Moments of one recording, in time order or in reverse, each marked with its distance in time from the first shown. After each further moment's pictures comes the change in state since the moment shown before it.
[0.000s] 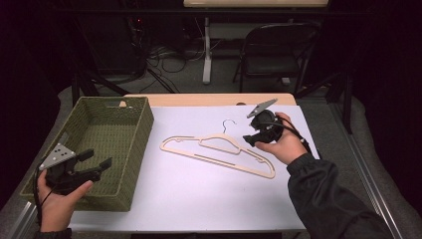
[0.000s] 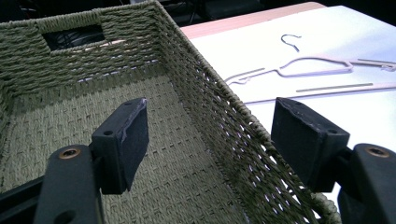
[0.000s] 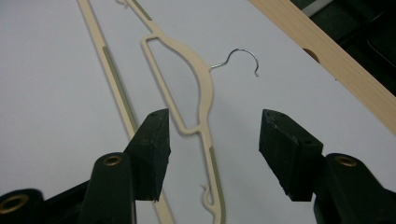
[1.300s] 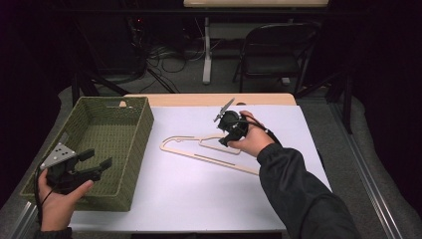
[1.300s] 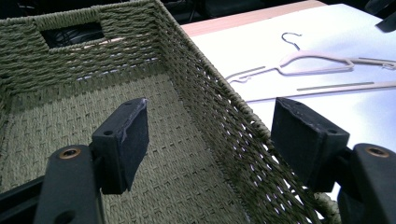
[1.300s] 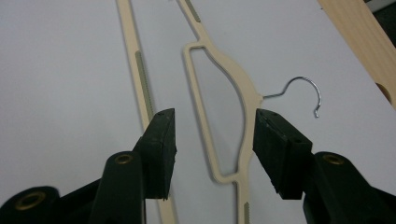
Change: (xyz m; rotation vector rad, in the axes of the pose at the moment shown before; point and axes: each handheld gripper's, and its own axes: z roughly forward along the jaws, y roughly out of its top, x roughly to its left) left arm 0.001 0.000 0.002 0.007 -0.003 -0.003; right arm 0.032 0.049 0.069 0.107 0.116 -0.155
